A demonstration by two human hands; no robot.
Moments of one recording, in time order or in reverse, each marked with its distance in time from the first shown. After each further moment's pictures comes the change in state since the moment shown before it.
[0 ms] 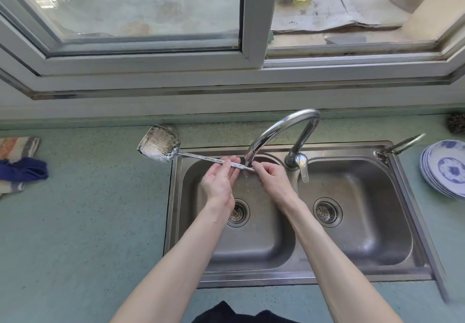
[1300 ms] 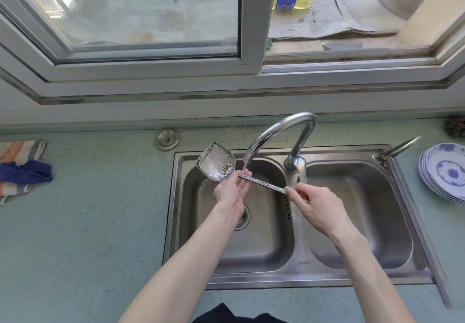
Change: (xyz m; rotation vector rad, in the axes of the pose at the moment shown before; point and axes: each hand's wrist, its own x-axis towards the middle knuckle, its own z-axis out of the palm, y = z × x) left_hand -0.001 -0.026 0.003 0.082 0.077 -0.233; right_hand -0.071 0.003 -0.092 -0.813 0.073 -0.098
